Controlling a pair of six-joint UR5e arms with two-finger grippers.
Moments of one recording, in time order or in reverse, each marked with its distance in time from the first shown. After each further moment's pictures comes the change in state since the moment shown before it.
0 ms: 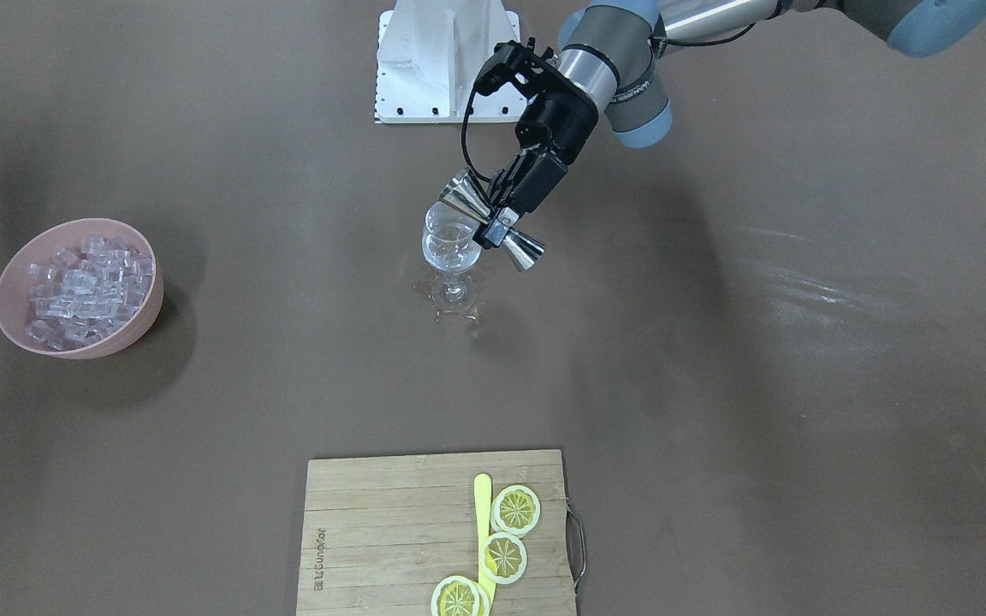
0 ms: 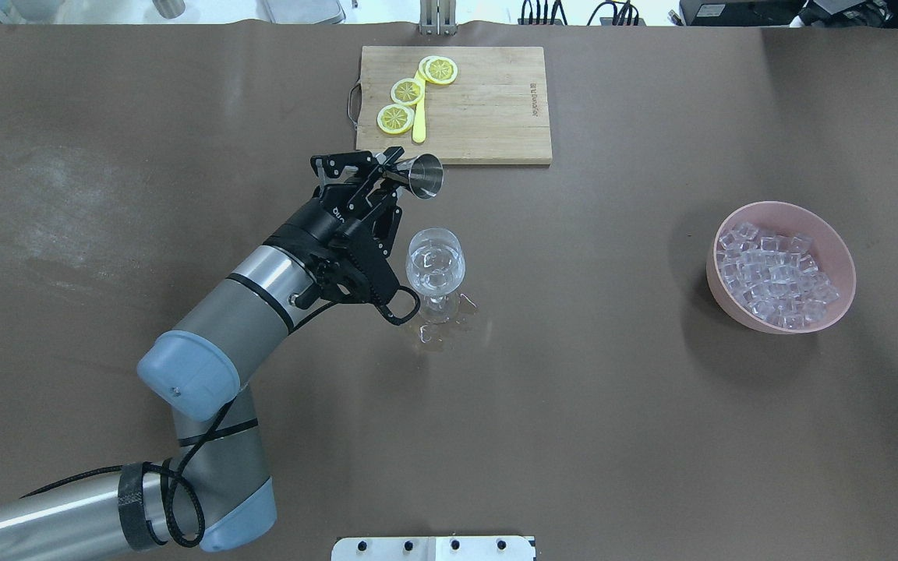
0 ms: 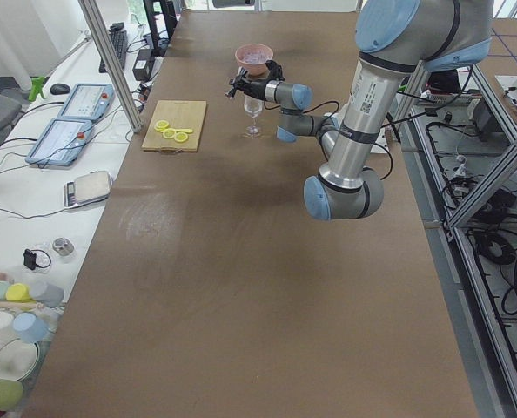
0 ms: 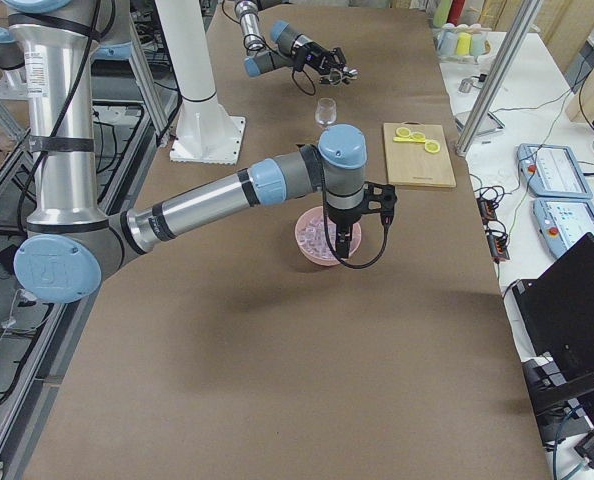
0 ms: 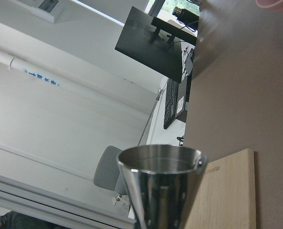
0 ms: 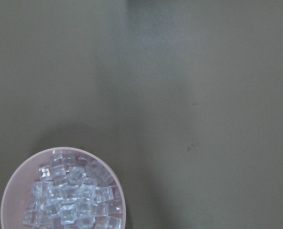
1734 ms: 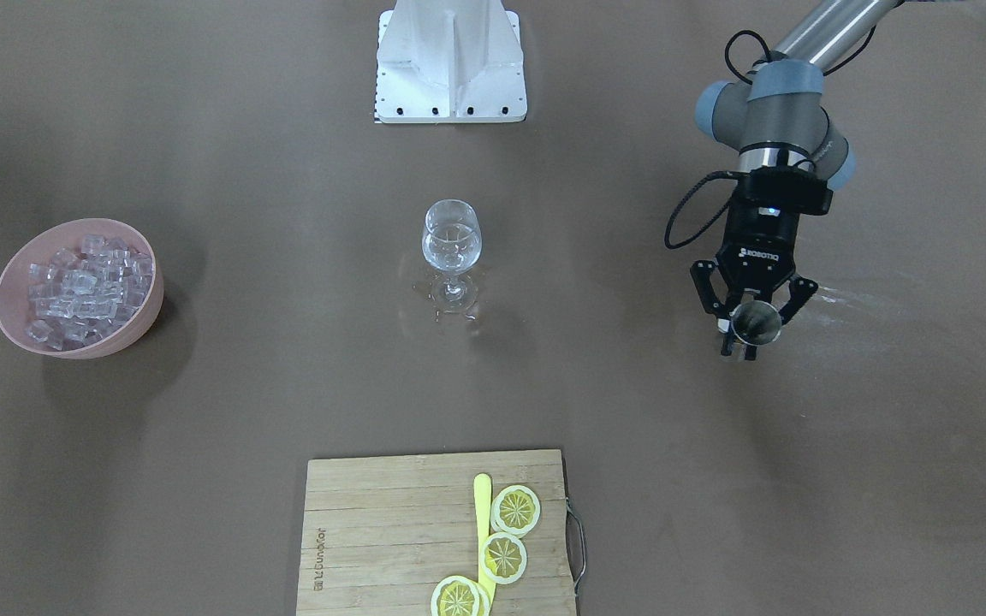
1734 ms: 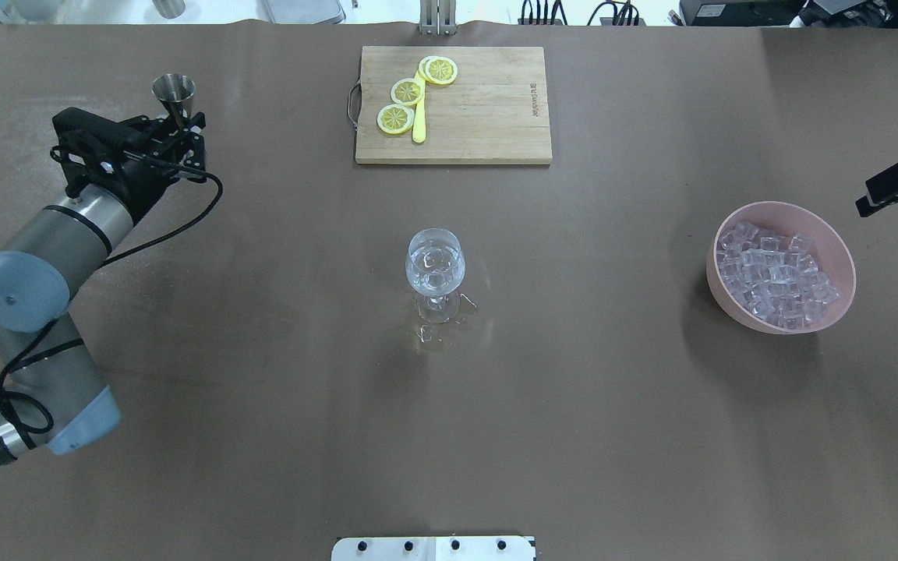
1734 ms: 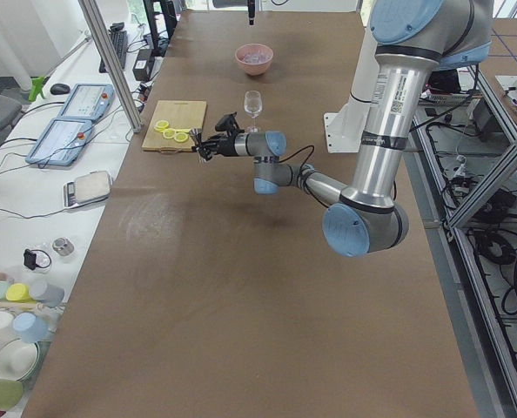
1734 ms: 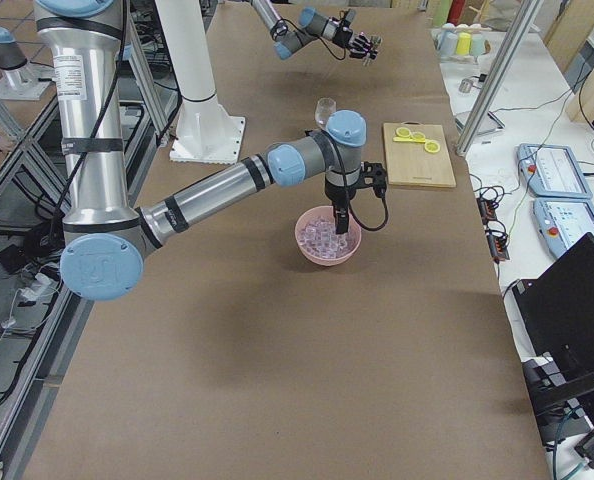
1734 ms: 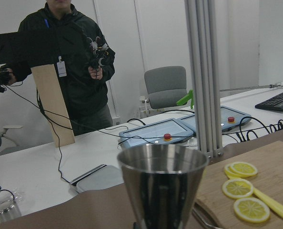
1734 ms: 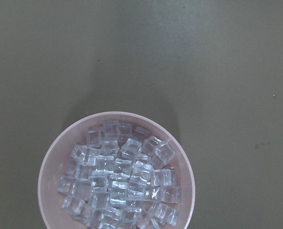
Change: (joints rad) left arm -0.298 0.302 0.094 -0.007 -0.147 -1.086; right arm -0.260 0.061 0.038 0.000 -0.082 -0.001
